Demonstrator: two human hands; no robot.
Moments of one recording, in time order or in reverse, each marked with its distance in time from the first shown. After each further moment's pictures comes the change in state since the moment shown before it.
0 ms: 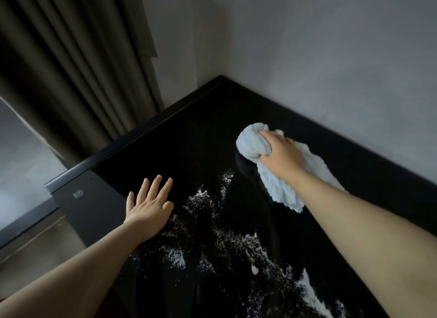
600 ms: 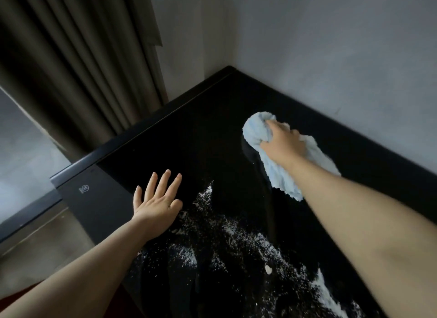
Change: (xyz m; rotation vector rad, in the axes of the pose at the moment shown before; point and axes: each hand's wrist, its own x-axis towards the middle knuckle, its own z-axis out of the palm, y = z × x) left_hand 0.002 -0.006 0.000 -0.003 -0.031 0.056; right_hand 0.028 -0.025 0.012 -0.100 -0.064 0.207
